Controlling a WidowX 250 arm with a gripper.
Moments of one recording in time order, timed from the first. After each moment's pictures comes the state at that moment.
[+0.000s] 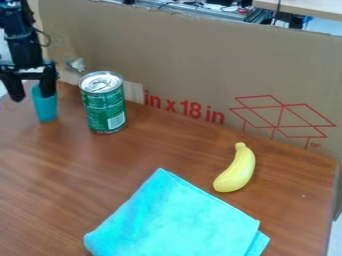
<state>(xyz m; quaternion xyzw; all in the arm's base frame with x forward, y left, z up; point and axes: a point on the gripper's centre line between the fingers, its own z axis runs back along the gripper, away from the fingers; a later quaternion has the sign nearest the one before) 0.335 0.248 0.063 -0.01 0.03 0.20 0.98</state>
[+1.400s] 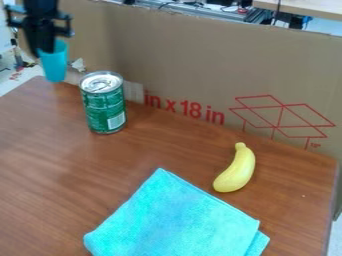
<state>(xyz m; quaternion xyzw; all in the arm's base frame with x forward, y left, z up) 0.341 0.193 0.151 0.06 -0.03 0.12 0.99</state>
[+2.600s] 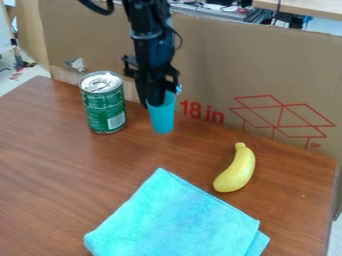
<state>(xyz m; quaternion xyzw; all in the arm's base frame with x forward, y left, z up) 0.366 0.030 0.093 -0.02 -0.03 -0.10 0.99</state>
